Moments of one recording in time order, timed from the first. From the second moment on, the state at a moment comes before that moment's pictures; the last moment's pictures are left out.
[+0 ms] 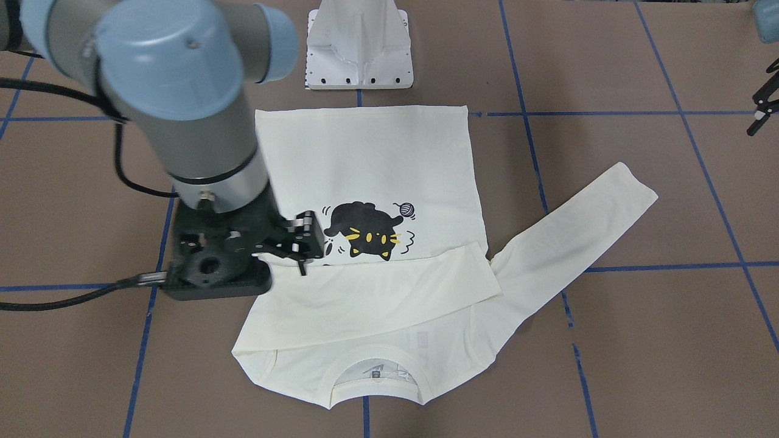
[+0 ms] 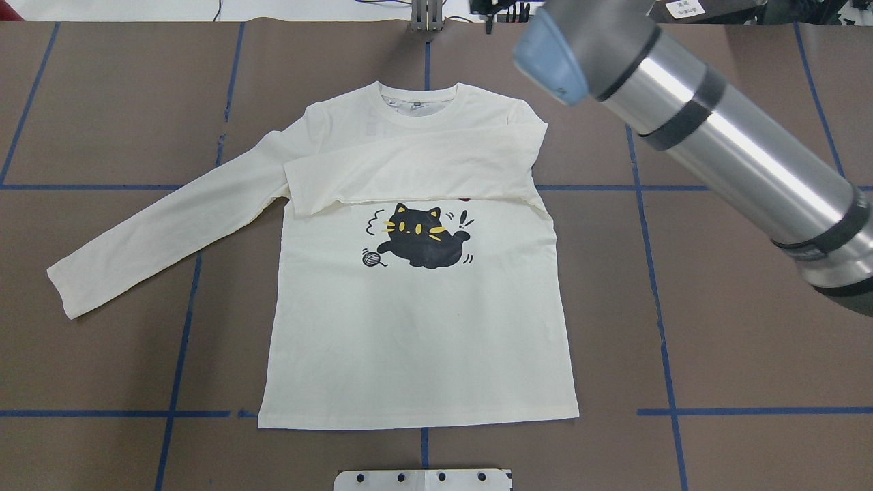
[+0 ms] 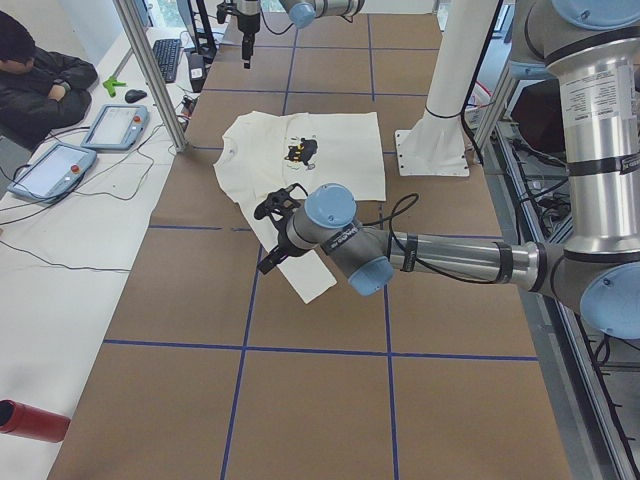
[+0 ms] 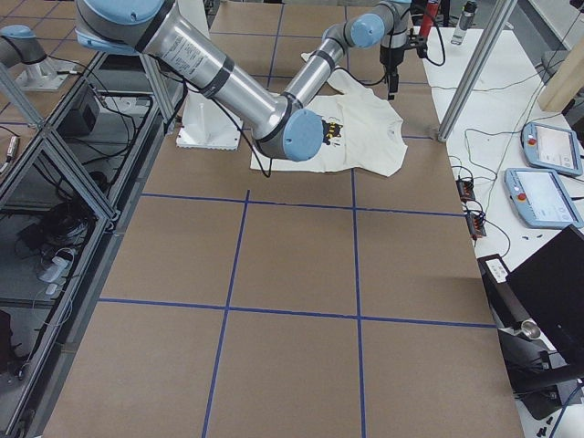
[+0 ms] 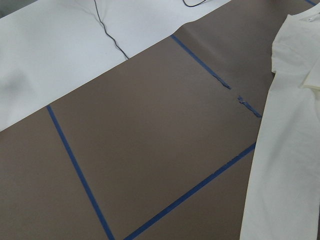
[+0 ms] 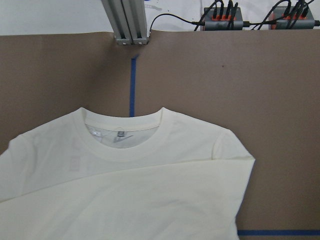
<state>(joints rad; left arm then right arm) -1.38 -1.34 -1.83 -2.44 -2.34 -0.11 1.00 -0.63 1.48 -1.78 2.10 0.74</state>
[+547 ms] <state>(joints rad) -1.04 -1.23 -1.83 -2.64 -2.13 -0.38 1.18 -1.03 1.66 -1.70 2.26 0.29</state>
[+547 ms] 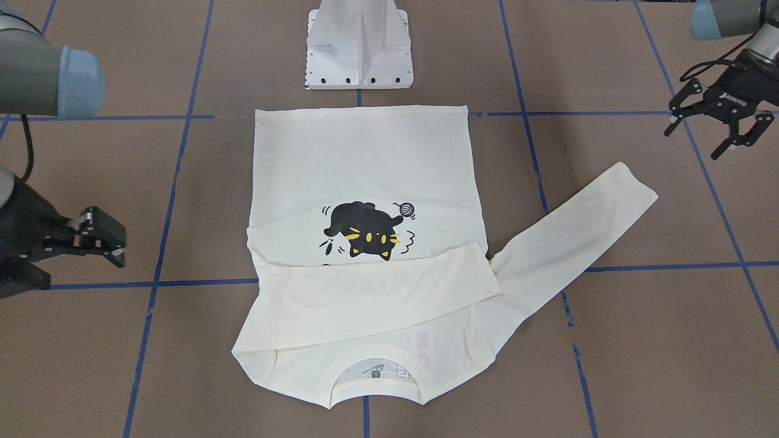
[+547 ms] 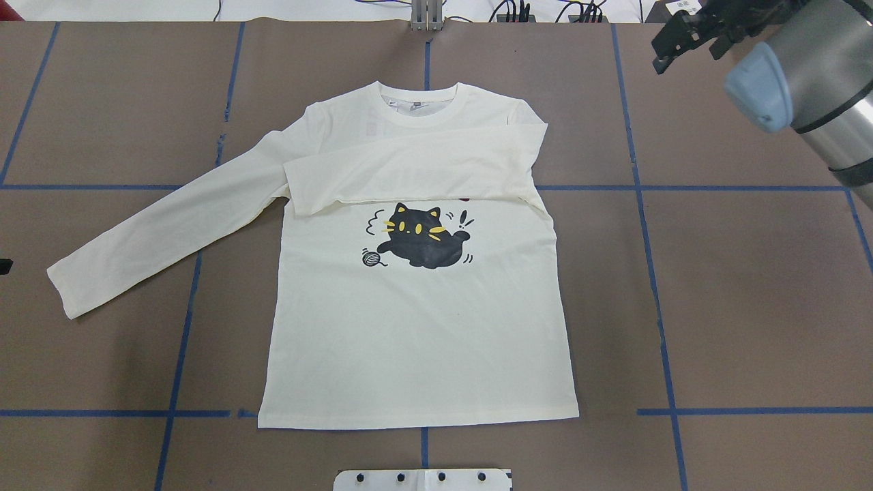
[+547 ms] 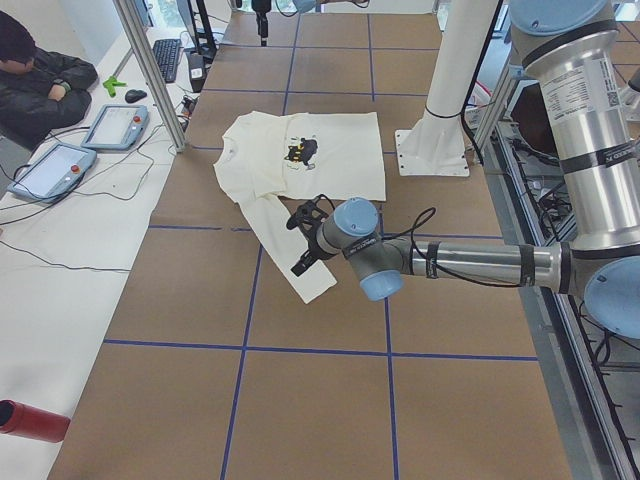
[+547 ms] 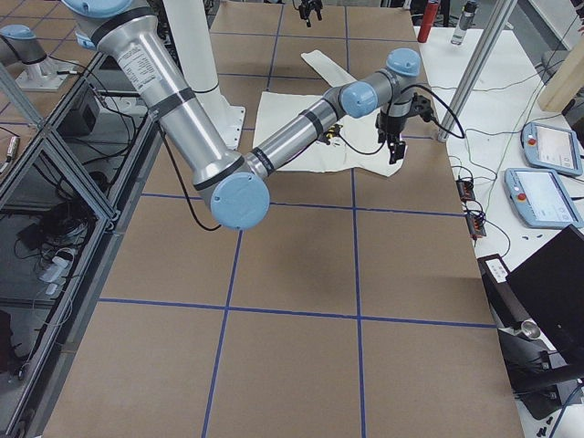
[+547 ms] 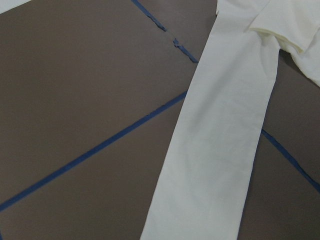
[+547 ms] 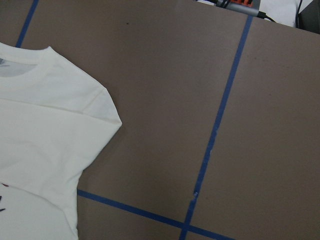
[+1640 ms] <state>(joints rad) -0.66 -1.23 -1.74 -2.64 -1.79 -0.49 1.27 -1.28 1.82 -1.69 2.29 0.11</state>
